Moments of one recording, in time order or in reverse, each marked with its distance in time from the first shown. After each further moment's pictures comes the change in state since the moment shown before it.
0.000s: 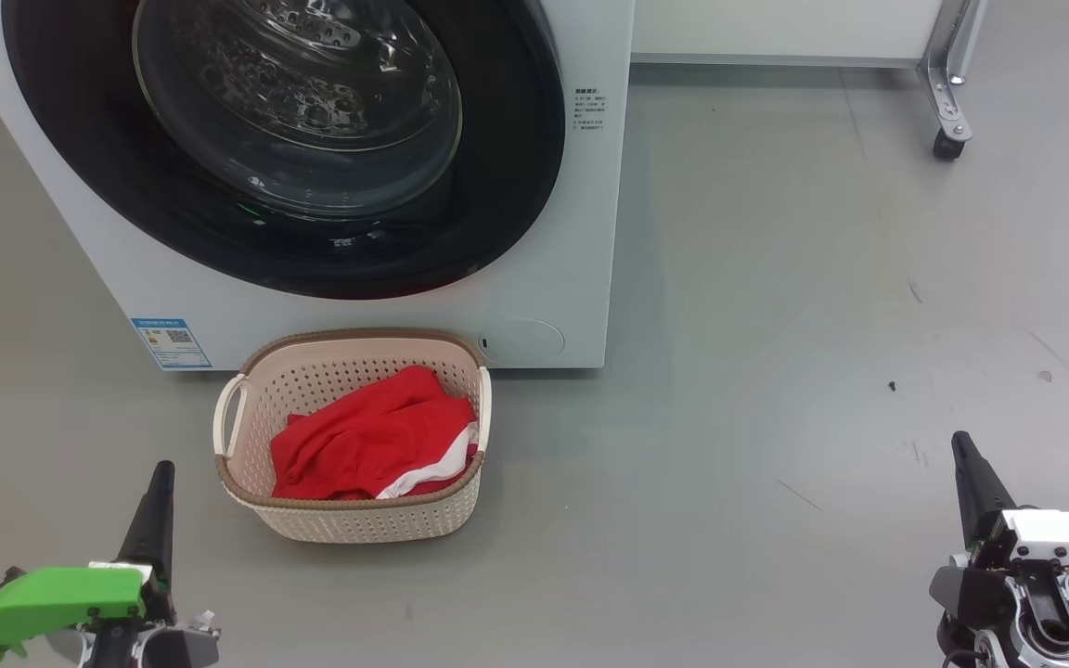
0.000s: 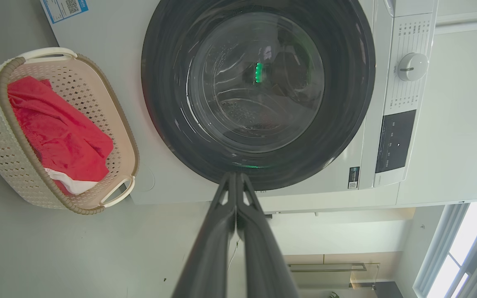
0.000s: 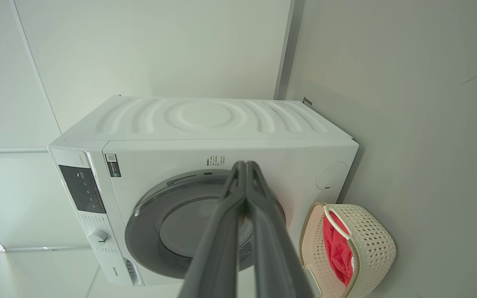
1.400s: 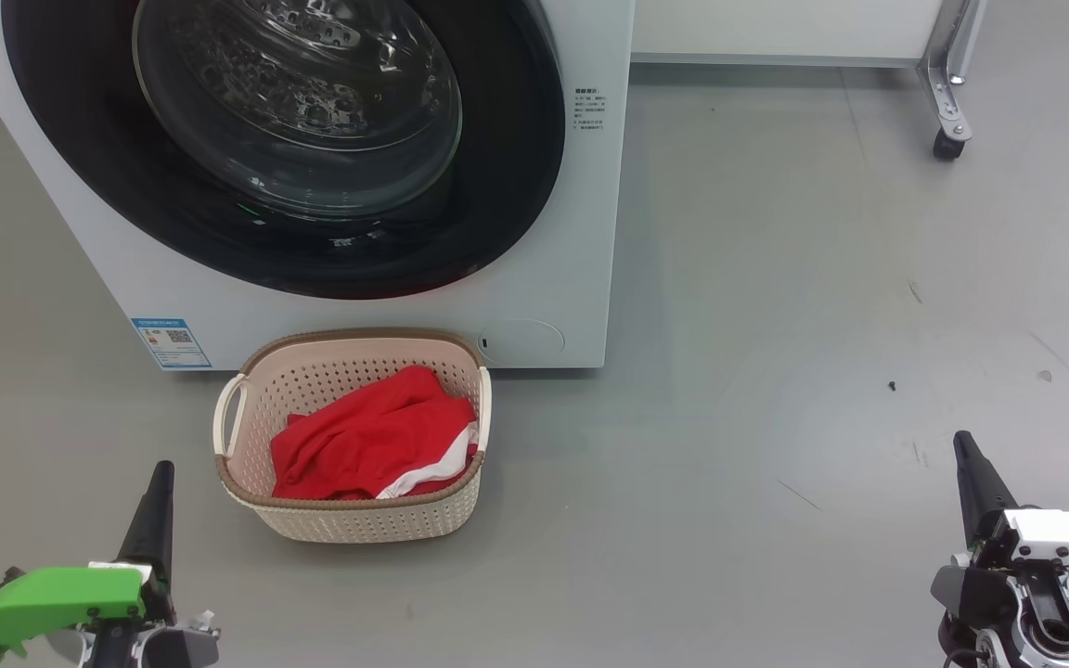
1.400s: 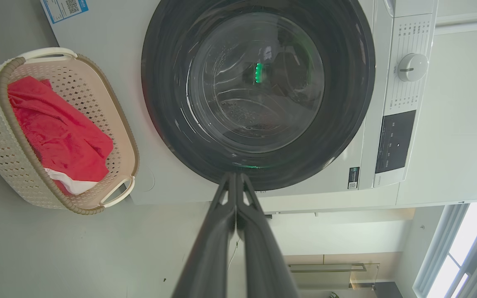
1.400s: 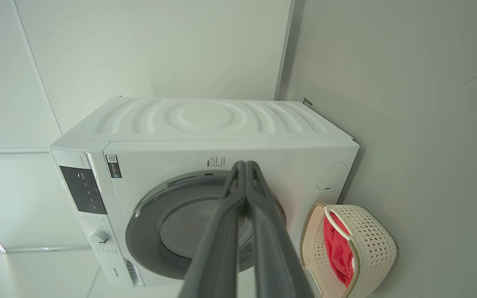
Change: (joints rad) left arm 0.000 -0.001 0.001 0.000 0.000 0.000 0.000; right arm 0.000 0.000 -0.004 -0.001 0.000 0.000 0.001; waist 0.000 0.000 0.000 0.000
